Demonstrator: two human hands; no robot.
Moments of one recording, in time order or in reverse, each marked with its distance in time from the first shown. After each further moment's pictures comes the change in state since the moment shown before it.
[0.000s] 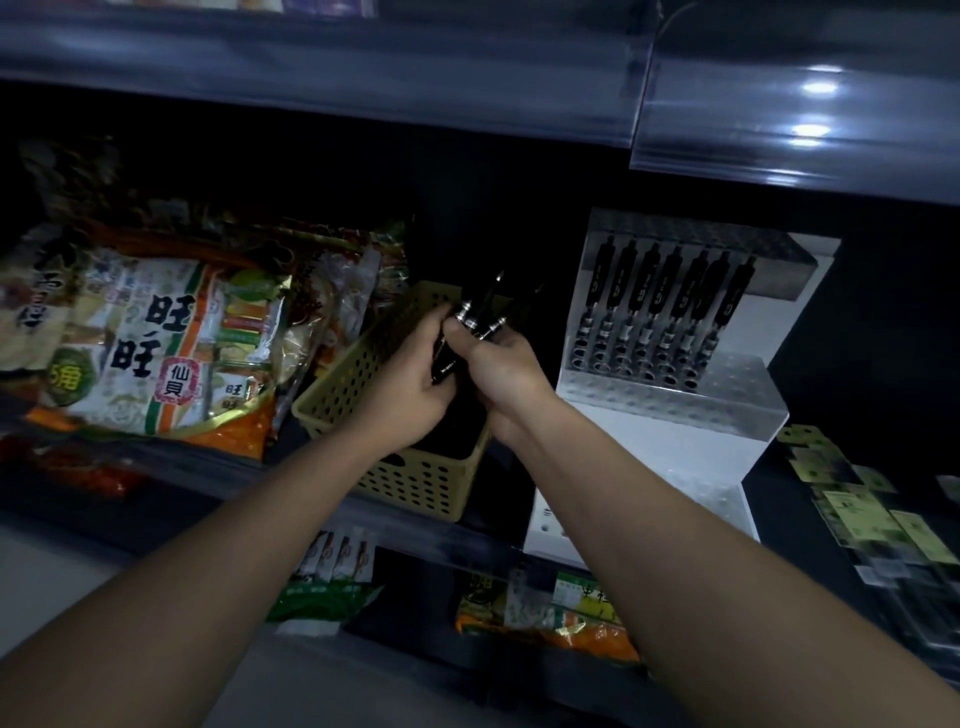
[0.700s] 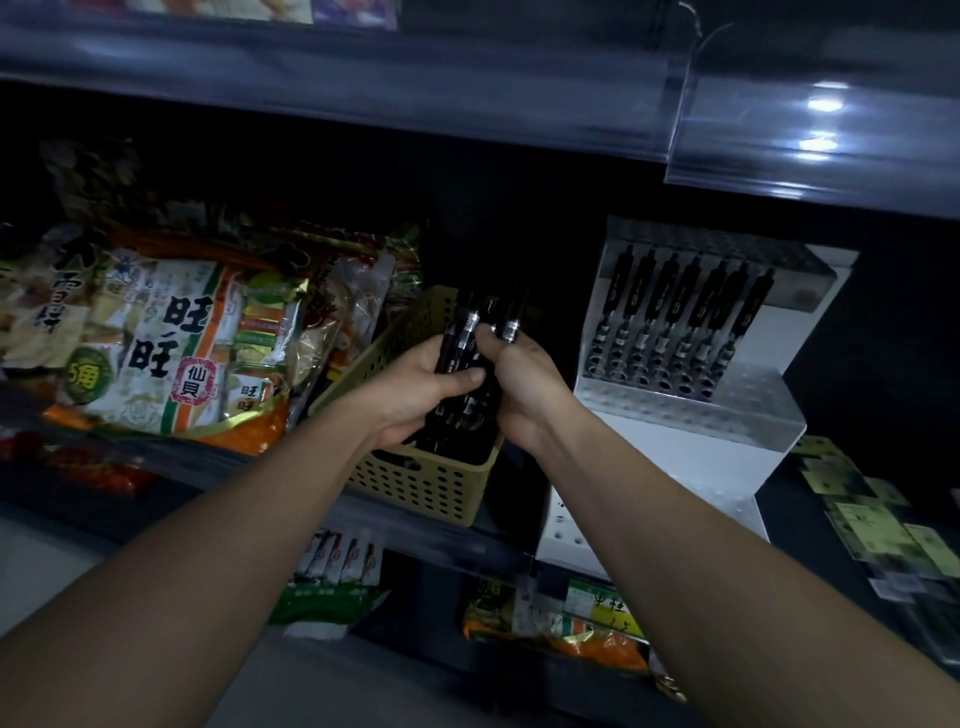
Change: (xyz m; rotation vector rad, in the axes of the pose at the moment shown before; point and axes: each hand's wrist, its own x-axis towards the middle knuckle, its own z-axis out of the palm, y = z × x) left_hand 0.007 0.014 -0.013 -0.541 -0.160 -0.377; right_hand -0.002 -0.008 -0.005 0.049 -0.081 0.088
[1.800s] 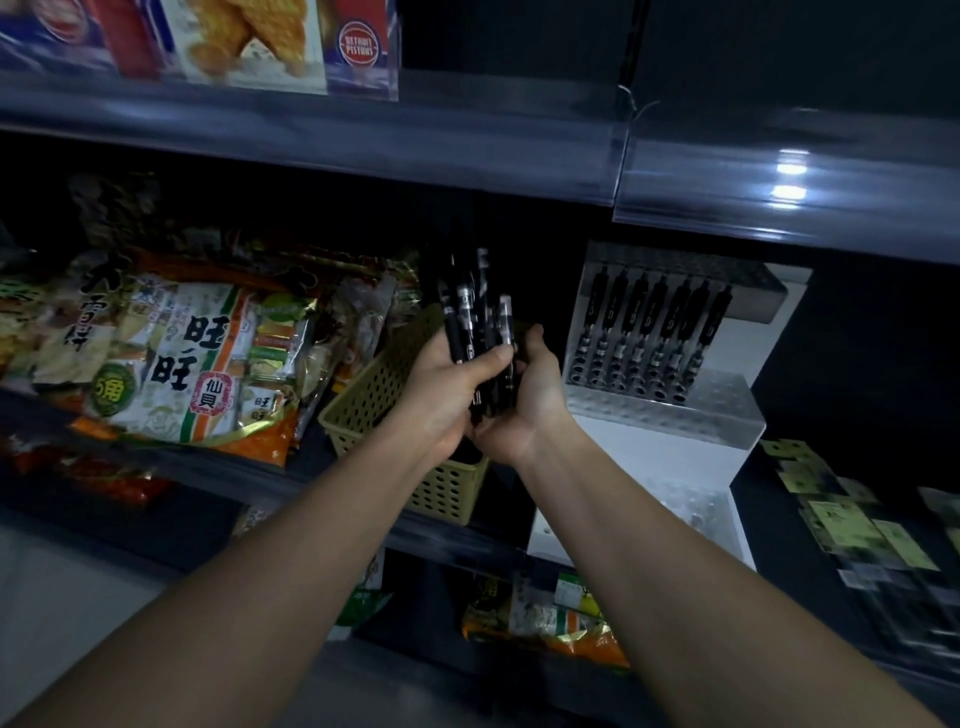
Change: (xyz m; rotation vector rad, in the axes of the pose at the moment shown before) left_hand -0.037 0.034 0.064 -0.391 0.280 0.228; right_hand -0.033 -0.008 -0.002 0.521 -0.007 0.178
